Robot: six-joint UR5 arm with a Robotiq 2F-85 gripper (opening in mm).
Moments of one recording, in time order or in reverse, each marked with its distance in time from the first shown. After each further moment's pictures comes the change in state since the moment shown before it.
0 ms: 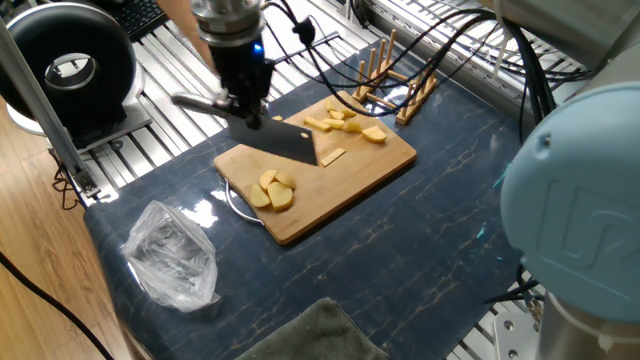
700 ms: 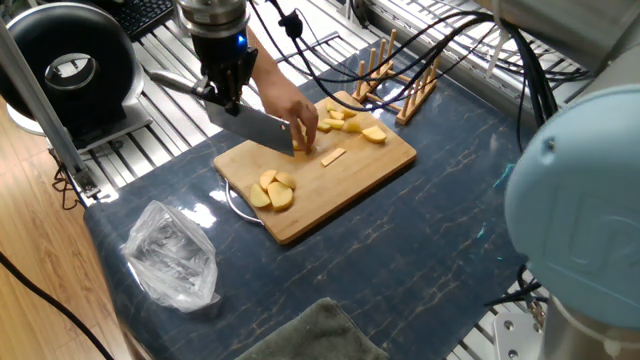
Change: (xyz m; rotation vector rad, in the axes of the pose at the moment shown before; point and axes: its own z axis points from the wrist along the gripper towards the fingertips) arm -0.035 0.001 -0.006 0.033 -0.136 0.055
